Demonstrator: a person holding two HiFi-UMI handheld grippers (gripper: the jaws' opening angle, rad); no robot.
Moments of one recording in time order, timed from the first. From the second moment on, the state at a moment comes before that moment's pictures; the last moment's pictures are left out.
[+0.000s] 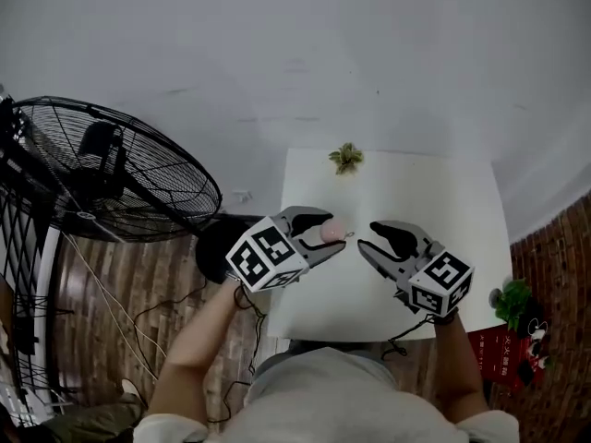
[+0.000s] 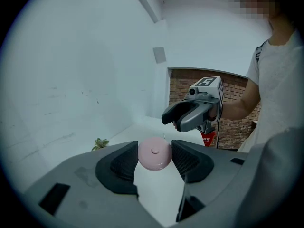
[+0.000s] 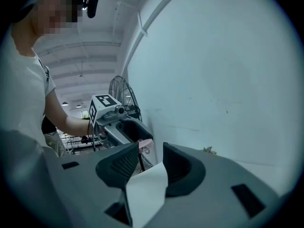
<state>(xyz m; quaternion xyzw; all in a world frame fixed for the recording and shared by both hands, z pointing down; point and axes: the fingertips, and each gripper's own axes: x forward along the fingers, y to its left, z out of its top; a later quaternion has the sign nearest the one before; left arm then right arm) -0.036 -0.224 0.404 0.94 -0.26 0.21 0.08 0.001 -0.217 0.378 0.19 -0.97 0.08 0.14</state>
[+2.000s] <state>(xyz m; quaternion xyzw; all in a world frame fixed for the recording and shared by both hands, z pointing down) -0.048 -0.207 0.395 0.95 -0.21 0.20 0.08 -0.004 -0.206 0.369 0.23 -0.96 0.09 0.14</state>
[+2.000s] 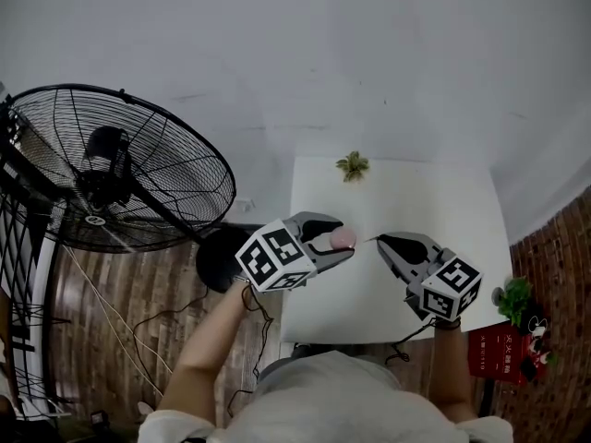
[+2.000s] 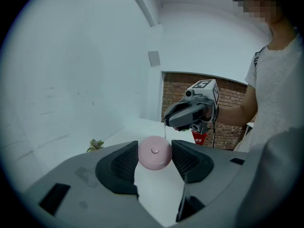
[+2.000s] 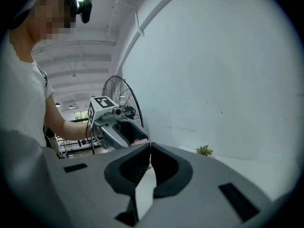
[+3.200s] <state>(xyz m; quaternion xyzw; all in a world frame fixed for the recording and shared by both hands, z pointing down) -0.025 -0.202 0.391 0.96 -0.21 0.19 0.08 0.024 -0.202 0.355 0.26 -0.95 0.11 0.11</state>
